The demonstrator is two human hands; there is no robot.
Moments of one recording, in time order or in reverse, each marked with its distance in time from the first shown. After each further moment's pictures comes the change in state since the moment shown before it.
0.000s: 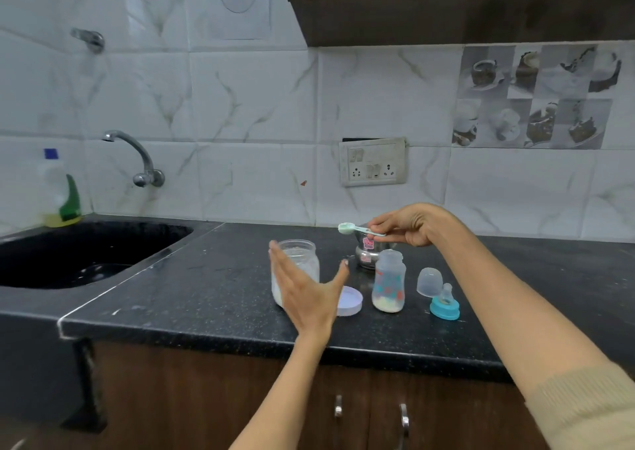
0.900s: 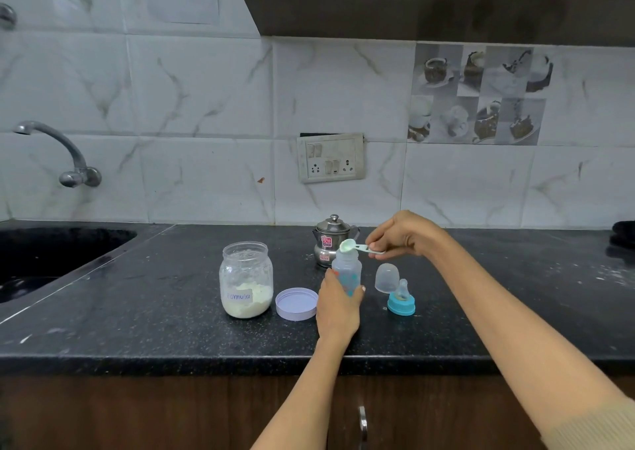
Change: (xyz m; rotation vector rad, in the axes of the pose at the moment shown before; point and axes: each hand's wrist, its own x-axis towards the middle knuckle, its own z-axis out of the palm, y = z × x) left_hand -0.044 0.016 0.095 -0.023 -0.642 -0.137; right_hand -0.022 0.028 -0.044 -0.278 0.284 -0.019
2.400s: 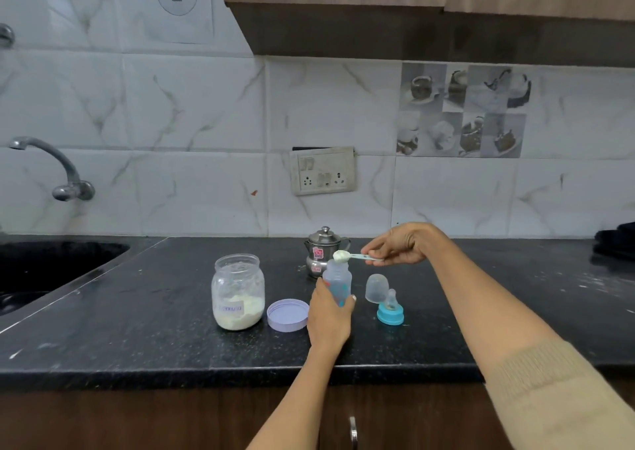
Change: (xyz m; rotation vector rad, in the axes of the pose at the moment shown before) left_hand -0.001 0.000 0.000 0.011 0.017 0.016; right_hand 0.036 0.012 -0.032 0.101 -0.260 0.116
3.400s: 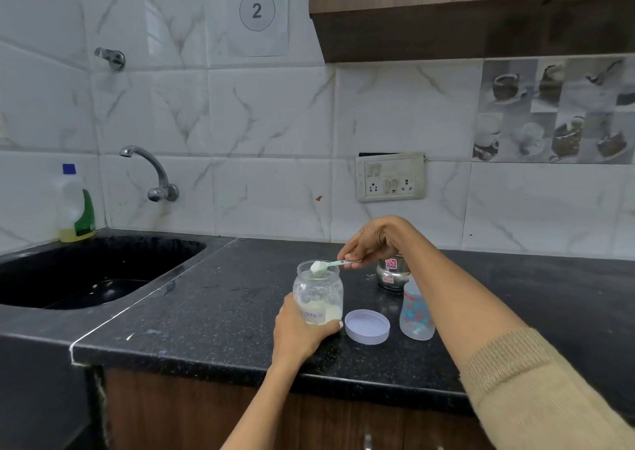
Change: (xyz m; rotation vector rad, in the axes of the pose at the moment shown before) left_hand 0.011 -0.075 -0.156 0.066 0.125 -0.039; right_hand 0.045 -0.085 0.145 -0.302 -0.266 -0.062
